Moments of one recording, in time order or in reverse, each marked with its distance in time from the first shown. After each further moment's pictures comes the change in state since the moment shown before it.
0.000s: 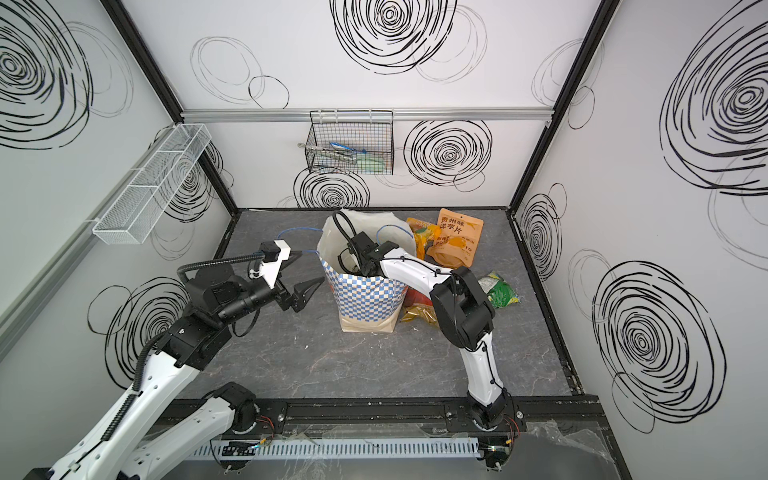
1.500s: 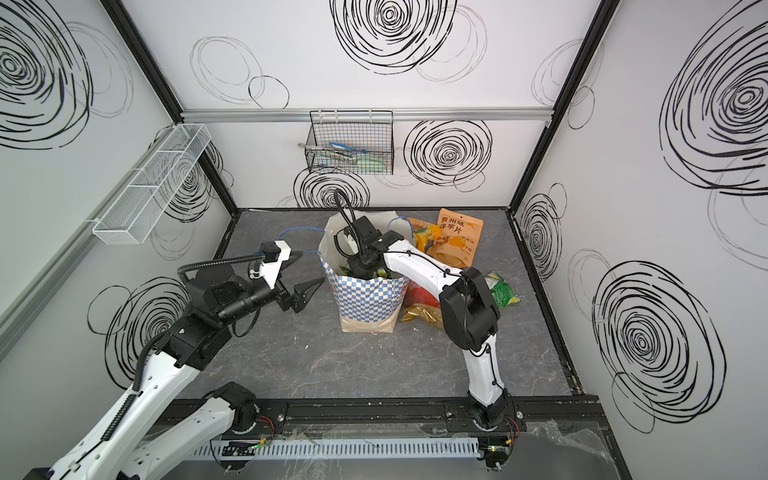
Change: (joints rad) left arm -0.003 0.000 0.000 0.000 0.007 0.000; right arm -0.020 -0.054 0.131 0.026 -0.082 0.048
